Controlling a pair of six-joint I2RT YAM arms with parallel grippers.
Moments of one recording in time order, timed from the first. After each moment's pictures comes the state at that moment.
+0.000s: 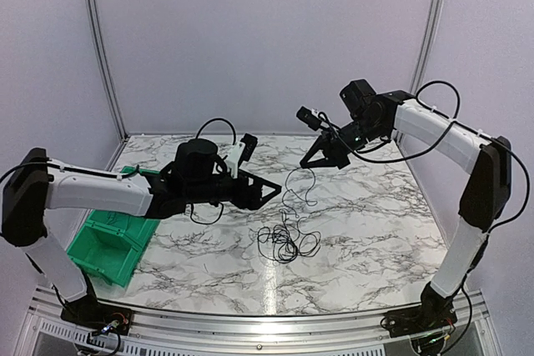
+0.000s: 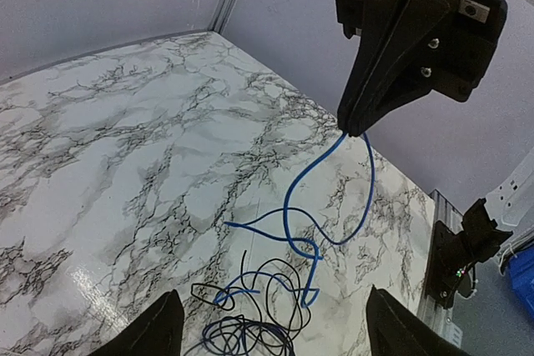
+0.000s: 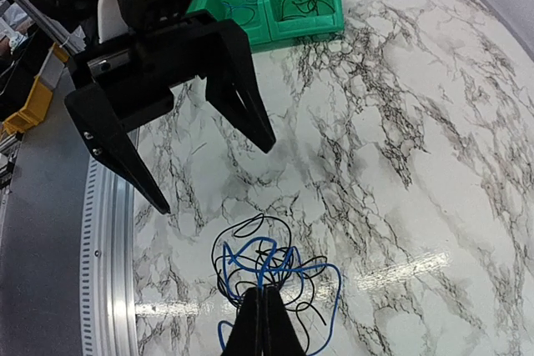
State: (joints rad) left arm -0.90 1.61 1.00 0.29 0.21 -0.36; right arm 0.47 1.77 1.68 -0.97 -0.87 -0.59
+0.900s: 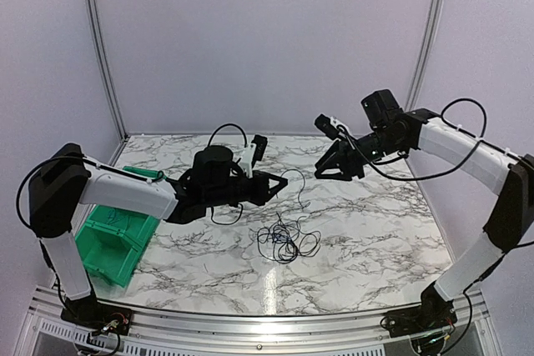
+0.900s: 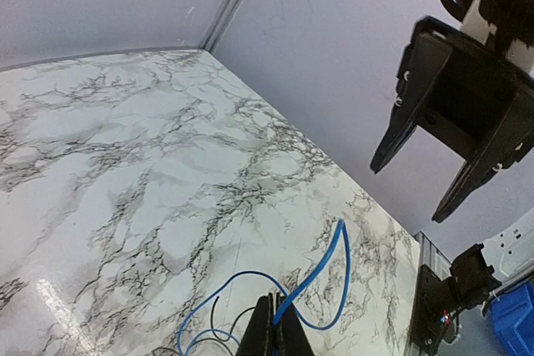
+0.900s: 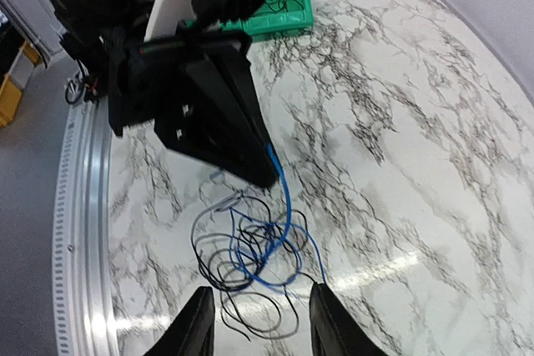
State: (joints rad) left arm -0.92 1.84 1.08 0.55 0.21 -0.51; right arm 0.45 1.58 1.42 -0.80 -0.82 -0.55
